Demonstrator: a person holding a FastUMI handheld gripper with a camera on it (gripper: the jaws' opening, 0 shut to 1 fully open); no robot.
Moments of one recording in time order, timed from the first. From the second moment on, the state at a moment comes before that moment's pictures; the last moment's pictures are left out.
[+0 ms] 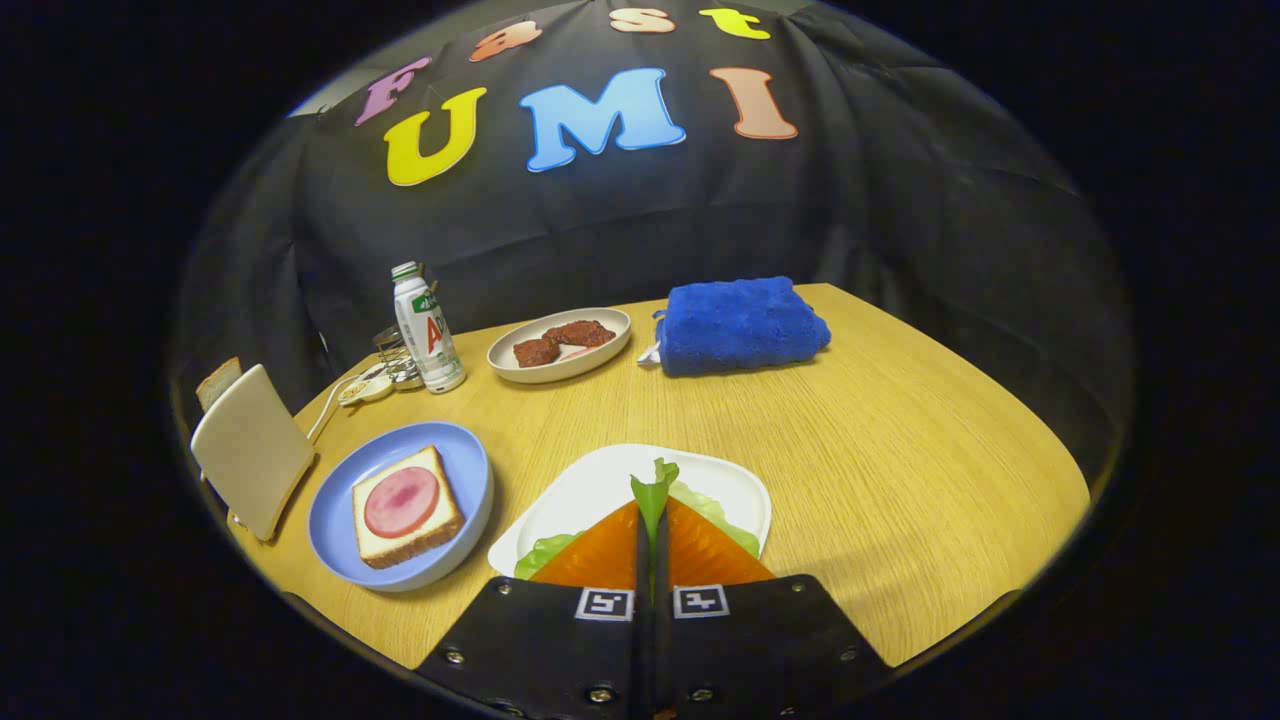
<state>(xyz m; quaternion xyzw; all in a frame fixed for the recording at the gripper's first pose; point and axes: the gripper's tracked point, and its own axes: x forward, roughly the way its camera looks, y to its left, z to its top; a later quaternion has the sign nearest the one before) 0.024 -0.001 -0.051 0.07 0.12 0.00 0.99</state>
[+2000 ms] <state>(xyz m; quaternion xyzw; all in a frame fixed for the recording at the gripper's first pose) -0.005 0.228 0.071 0.03 -0.05 0.19 0.98</state>
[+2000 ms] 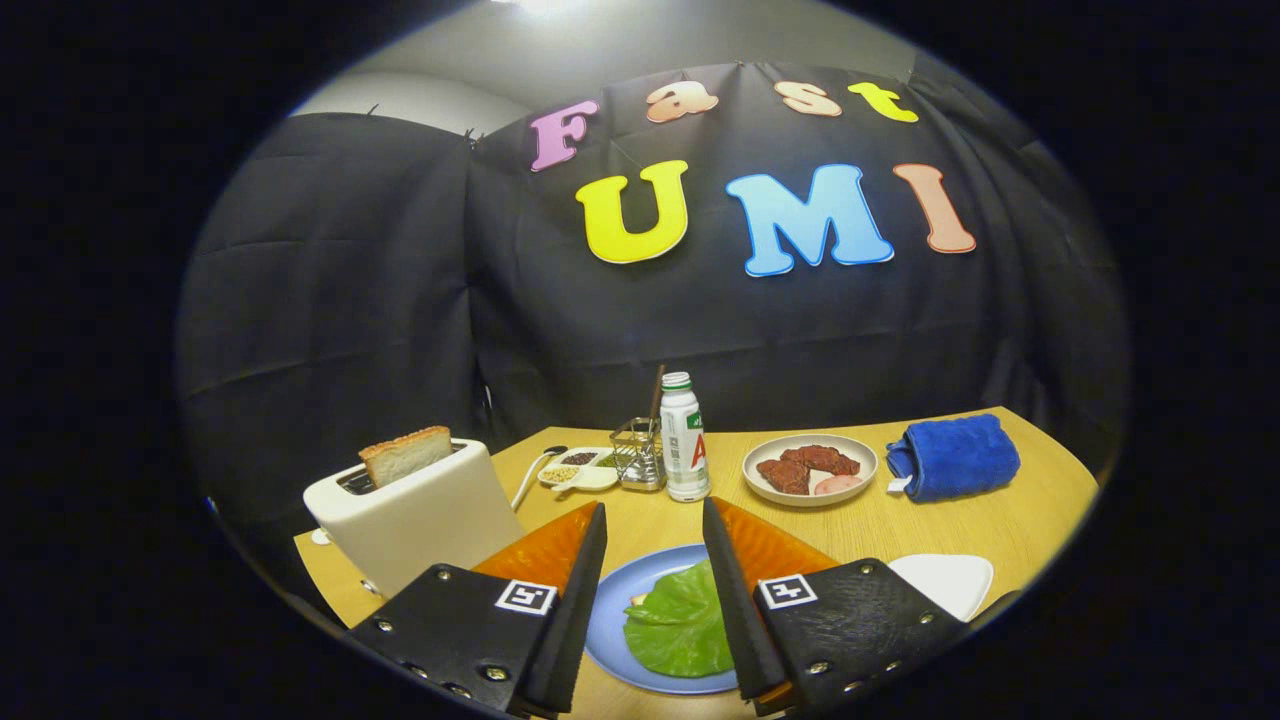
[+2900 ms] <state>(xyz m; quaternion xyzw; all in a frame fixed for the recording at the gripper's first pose) -0.060 0.420 0.108 -0.02 -0.09 0.30 0.95</state>
